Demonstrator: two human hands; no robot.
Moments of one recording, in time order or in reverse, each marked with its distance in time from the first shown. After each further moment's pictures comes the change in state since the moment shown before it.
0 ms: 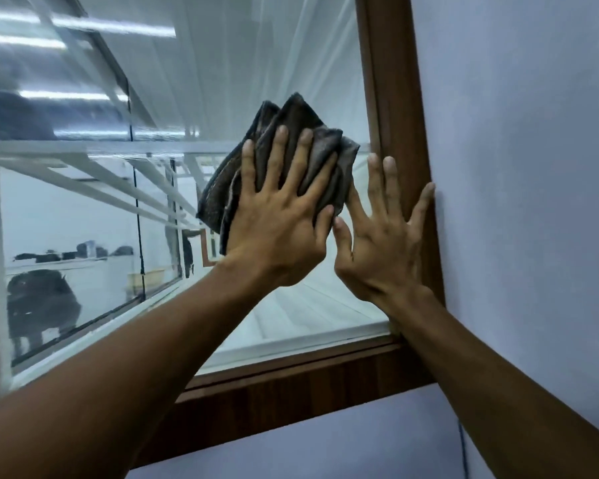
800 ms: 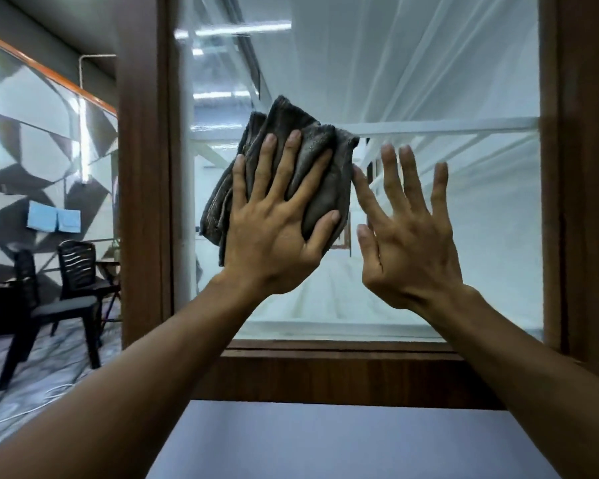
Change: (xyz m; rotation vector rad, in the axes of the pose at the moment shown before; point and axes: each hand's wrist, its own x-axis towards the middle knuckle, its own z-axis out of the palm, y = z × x) left_hand -0.105 -0.115 -0.036 0.040 0.060 -0.216; right_hand -0.001 -0.120 0.003 0.226 -0.016 -0.313
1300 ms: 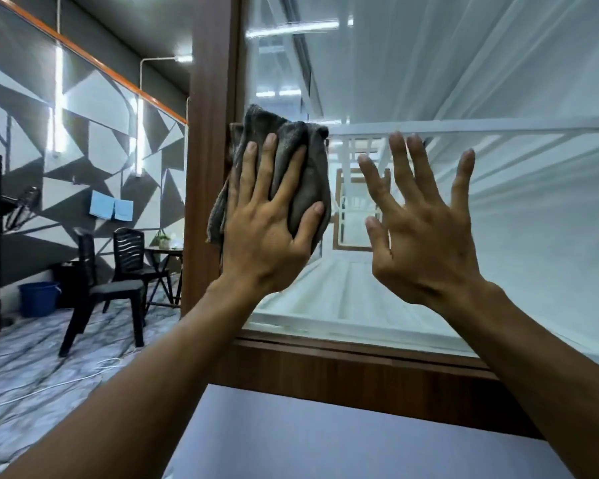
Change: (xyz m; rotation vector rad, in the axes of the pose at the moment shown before) left_hand -0.029 -0.059 -0.013 -0.075 0.048 -0.217; right_hand 0.029 -0.043 0.013 0.028 0.005 -0.056
